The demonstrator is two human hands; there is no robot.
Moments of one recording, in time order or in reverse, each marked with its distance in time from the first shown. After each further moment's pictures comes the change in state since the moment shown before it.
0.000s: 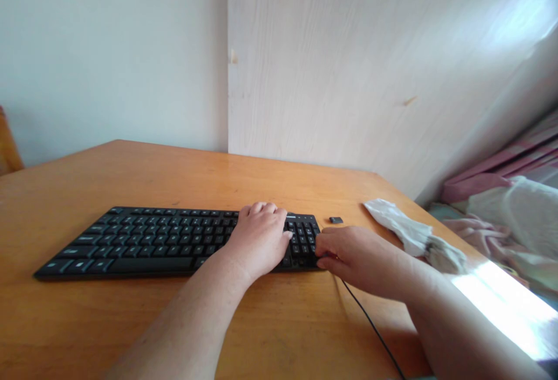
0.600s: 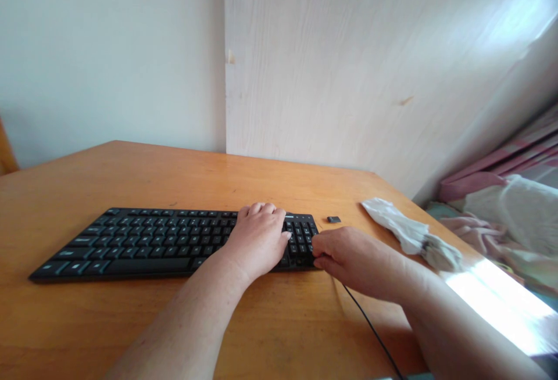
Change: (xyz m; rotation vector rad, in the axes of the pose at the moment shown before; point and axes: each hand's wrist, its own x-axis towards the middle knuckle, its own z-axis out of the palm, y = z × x) left_hand 0.000 0.002 -0.002 0.000 -0.014 -0.005; right_hand 0.000 -0.005 0.003 0.011 -0.038 0.059
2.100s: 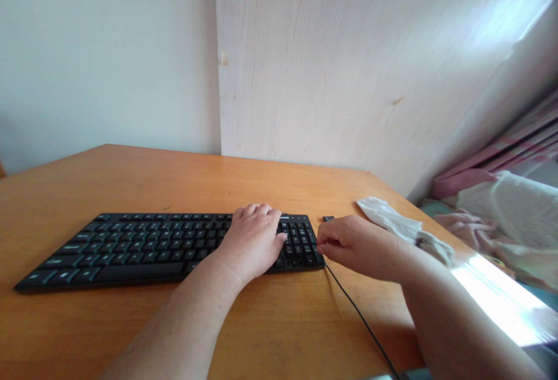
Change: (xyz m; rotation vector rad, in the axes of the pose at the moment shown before) left_hand 0.000 0.002 -0.004 0.011 -0.011 0.011; right_hand -0.001 0.014 -0.021 0.049 0.023 -0.020
